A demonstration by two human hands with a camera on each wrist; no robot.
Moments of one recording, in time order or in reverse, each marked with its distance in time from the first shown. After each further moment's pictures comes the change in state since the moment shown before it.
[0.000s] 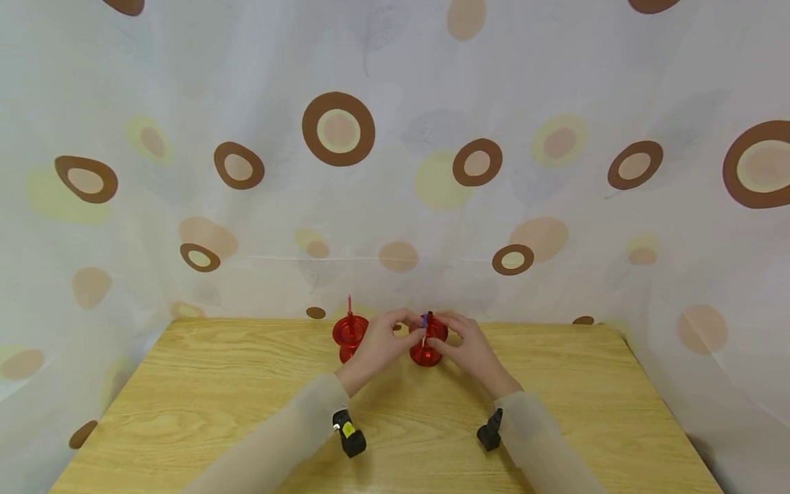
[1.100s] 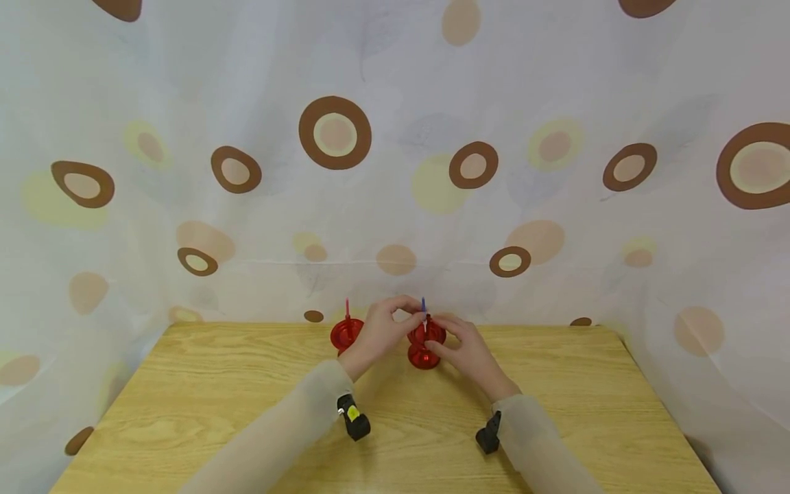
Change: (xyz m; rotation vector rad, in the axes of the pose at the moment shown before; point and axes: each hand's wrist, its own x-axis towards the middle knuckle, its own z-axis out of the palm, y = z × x) left_hand 0.021 0.008 -0.006 -0.007 0.040 -0.005; right_hand -0.001 0.005 0.001 0.025 -0.020 0.023
